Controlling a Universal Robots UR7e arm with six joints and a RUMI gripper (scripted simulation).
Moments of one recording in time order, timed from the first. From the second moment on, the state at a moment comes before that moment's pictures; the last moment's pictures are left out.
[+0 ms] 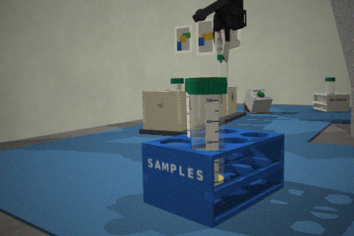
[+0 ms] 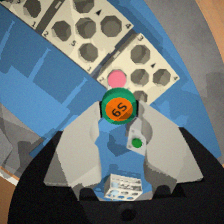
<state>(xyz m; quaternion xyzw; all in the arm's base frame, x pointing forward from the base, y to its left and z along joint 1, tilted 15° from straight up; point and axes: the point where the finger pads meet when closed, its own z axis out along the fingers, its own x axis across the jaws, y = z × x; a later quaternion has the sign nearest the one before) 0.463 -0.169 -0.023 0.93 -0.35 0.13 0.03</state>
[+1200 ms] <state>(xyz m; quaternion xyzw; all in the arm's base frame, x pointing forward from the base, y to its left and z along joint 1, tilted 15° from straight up) 0.472 -0.176 -0.064 0.93 -0.35 0.13 0.03</state>
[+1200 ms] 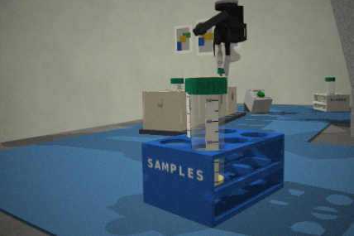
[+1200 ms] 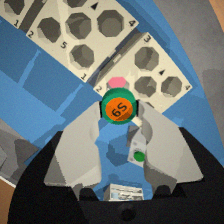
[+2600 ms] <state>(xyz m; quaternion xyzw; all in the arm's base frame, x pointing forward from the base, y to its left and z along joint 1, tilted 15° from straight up) 0.478 -0.179 -0.090 0.93 -0.35 0.13 0.03</state>
